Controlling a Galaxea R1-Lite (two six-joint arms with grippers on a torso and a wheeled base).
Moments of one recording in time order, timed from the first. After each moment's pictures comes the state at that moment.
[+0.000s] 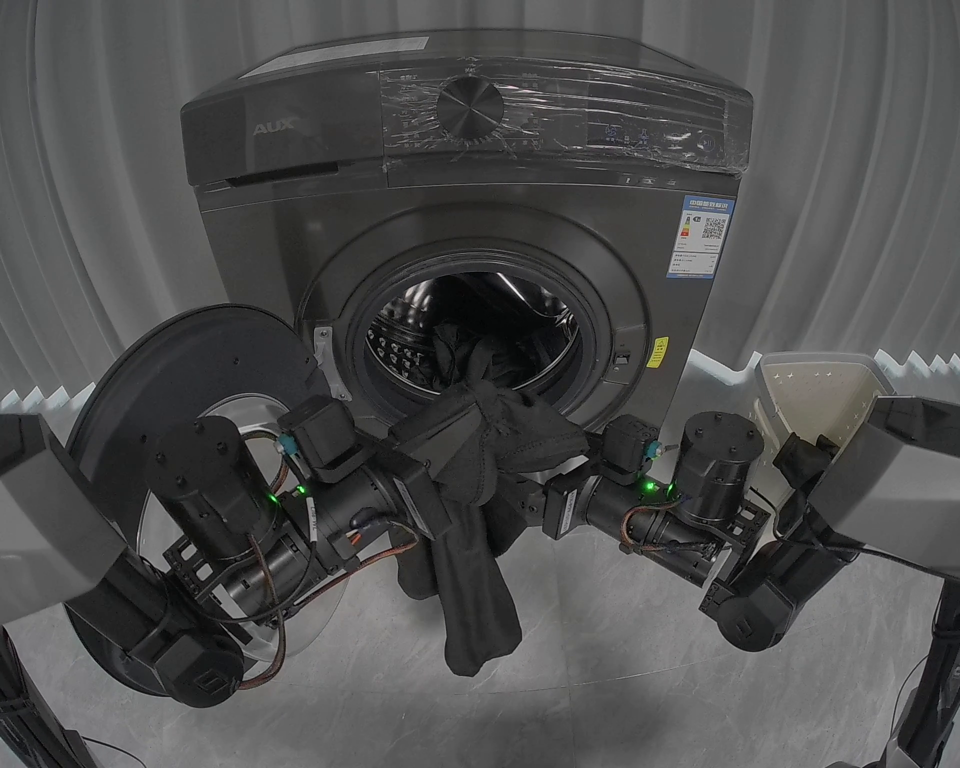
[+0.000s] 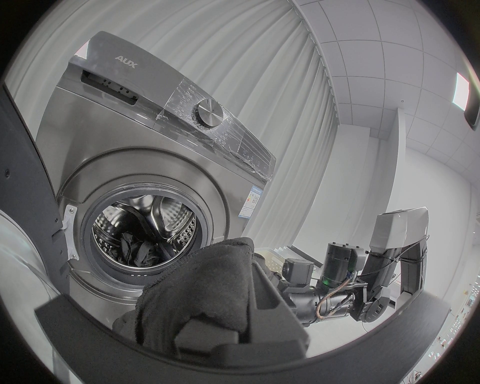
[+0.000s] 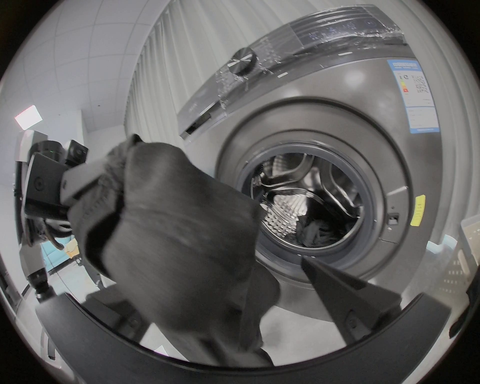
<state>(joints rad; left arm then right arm) -0.64 1.89 -0.54 -1.55 -0.14 -0.27 0.65 2.13 -0.78 -1.36 0.10 0.10</state>
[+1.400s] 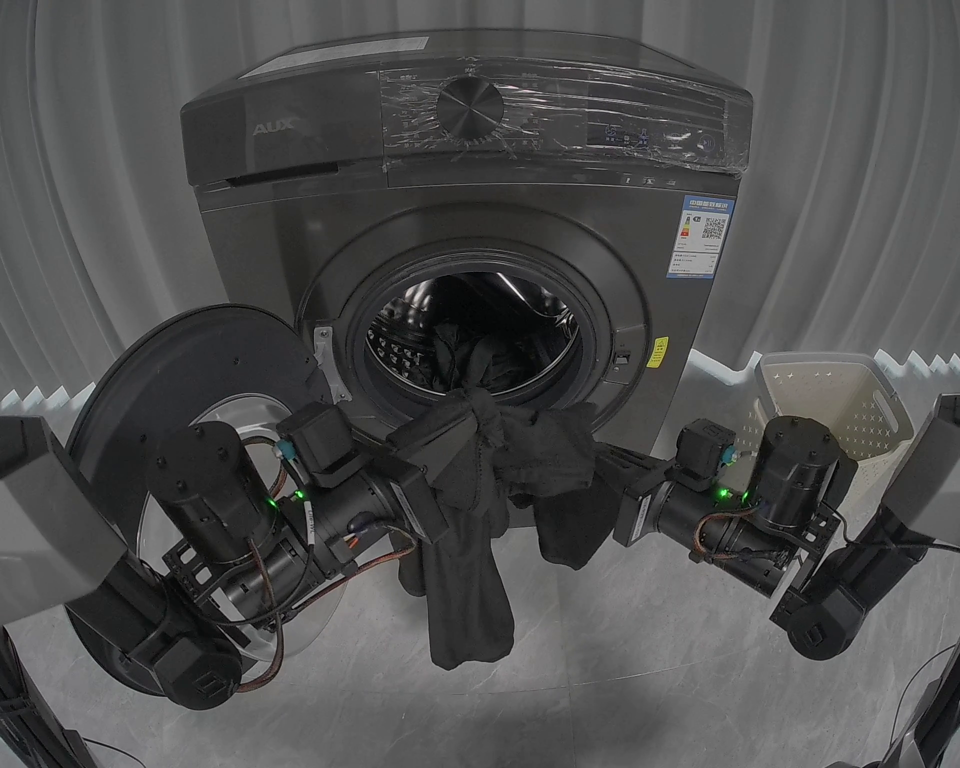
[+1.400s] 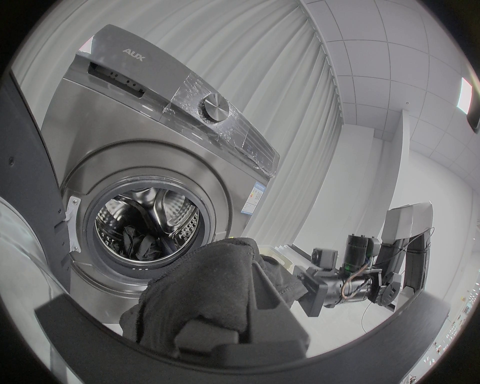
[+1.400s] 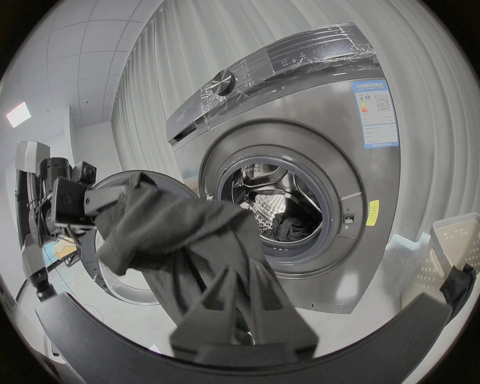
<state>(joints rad) -0.64 1.90 -0.52 -1.55 -0.14 -0.29 0.58 1.97 -0.56 -1.39 0.07 0.09</state>
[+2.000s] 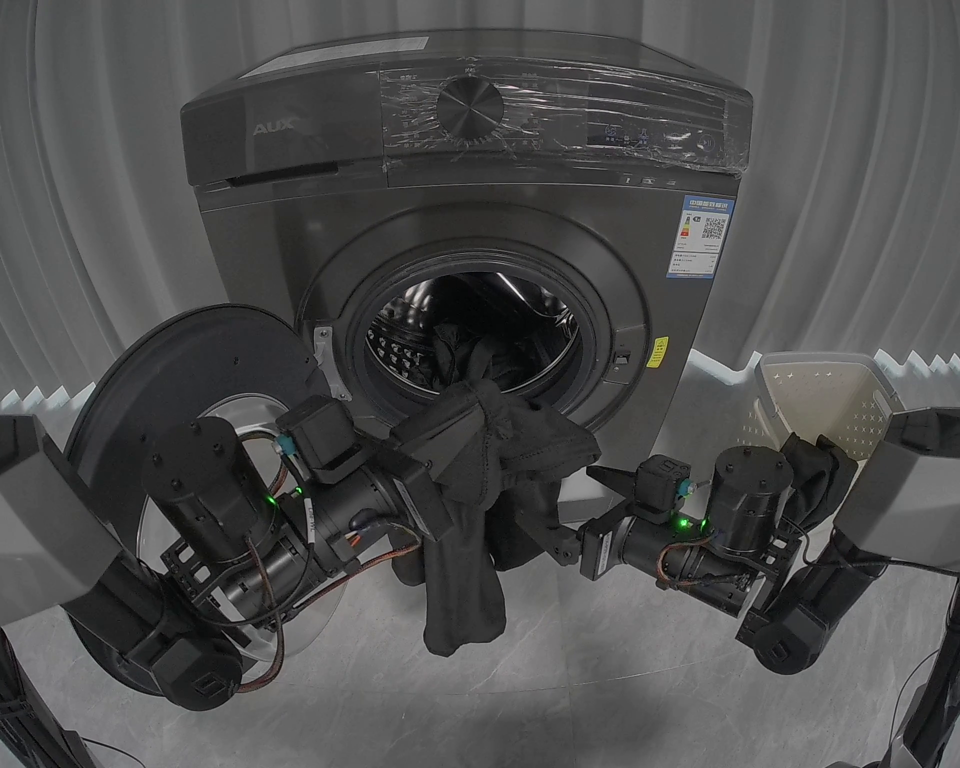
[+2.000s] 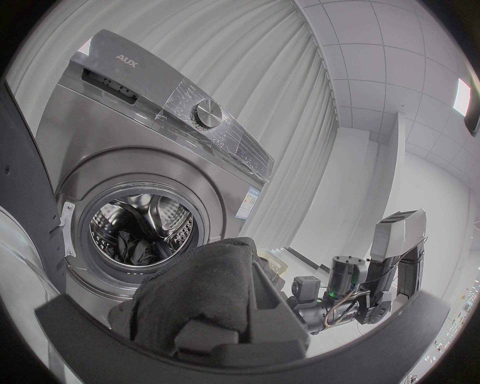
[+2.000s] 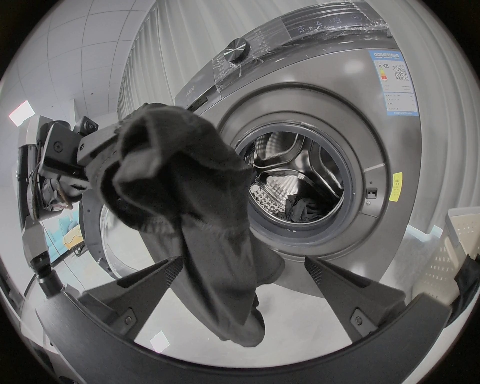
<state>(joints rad) -0.65 1.88 -0.53 -1.55 -0.14 -0.29 0.63 2.08 -0.58 -1.39 0.09 0.08</state>
